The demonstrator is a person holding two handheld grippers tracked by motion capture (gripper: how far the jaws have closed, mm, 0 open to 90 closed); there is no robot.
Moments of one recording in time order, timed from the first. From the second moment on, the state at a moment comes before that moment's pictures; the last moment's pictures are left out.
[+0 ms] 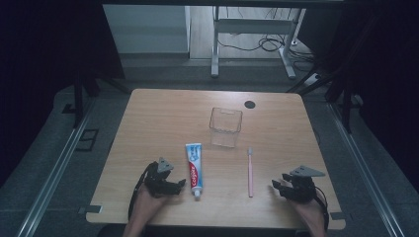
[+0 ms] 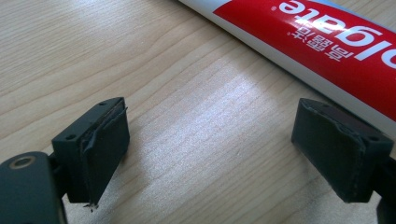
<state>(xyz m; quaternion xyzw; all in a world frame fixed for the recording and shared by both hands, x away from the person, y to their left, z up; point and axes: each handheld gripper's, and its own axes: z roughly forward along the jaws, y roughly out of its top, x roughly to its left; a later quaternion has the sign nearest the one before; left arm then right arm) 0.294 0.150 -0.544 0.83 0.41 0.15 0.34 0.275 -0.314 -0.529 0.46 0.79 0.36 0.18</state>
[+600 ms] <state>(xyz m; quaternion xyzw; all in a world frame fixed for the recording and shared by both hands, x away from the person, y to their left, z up) 0.294 0.150 -0.544 0.83 0.41 0.15 0.34 0.275 -0.306 -0.519 0.42 0.81 0.37 0.15</state>
